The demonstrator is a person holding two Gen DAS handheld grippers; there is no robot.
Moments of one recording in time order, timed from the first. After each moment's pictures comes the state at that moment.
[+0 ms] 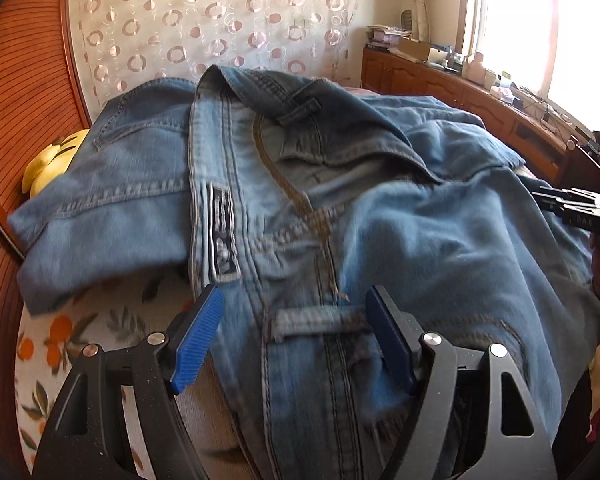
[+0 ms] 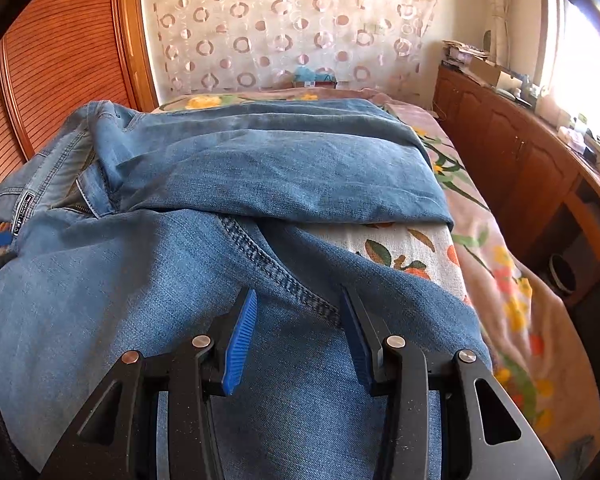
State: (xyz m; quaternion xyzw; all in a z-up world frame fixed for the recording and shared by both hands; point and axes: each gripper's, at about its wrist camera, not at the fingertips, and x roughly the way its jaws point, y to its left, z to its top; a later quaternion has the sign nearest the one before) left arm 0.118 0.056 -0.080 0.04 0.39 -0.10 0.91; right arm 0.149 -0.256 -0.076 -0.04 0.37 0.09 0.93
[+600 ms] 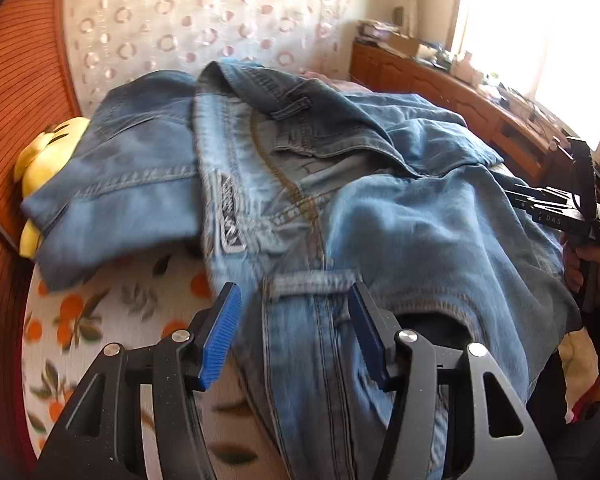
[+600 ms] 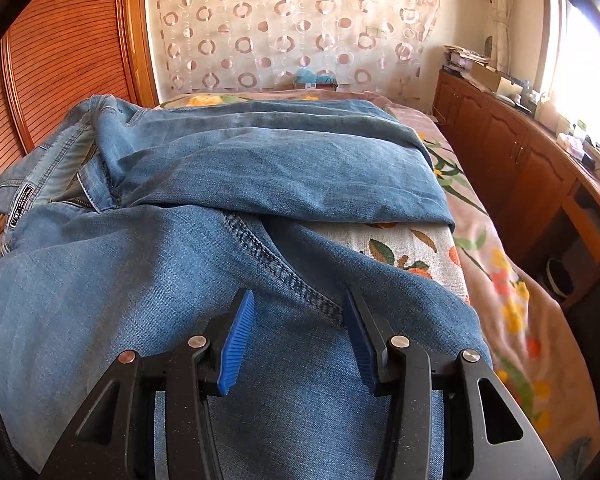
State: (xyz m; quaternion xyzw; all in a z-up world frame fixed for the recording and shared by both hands) left arm 0.109 0.066 -0.064 0.03 0.41 -0.13 0.90; right arm 0.160 -0.242 -0.081 -0.05 0.36 0.10 0.92
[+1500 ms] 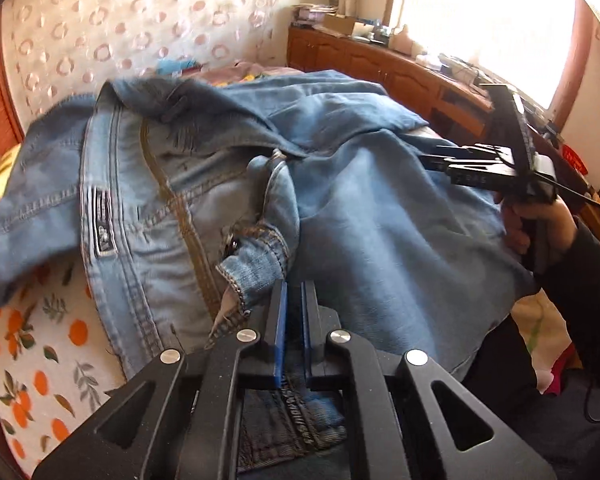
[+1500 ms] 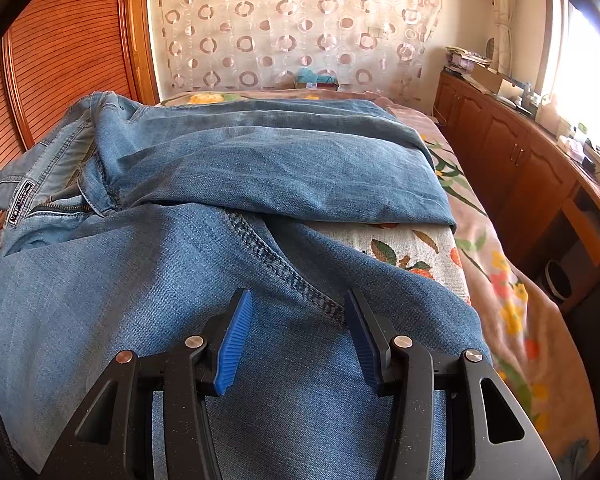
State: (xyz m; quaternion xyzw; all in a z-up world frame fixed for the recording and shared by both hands) left arm 0.076 -0.003 -0.057 0.05 0.43 -0.22 0.87; right arm 0.162 -0.242 -0.082 -0.05 0.36 0.10 0.92
